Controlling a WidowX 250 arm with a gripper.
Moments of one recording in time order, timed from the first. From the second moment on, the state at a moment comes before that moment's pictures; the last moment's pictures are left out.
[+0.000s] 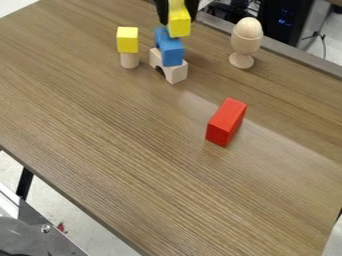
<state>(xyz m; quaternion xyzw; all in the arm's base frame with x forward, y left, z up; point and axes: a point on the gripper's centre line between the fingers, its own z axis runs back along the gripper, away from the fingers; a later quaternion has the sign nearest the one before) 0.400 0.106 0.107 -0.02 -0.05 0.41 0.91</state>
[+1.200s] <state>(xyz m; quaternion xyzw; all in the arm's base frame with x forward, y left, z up) 0.393 0.106 0.102 -0.03 -0.05 0.41 0.91</state>
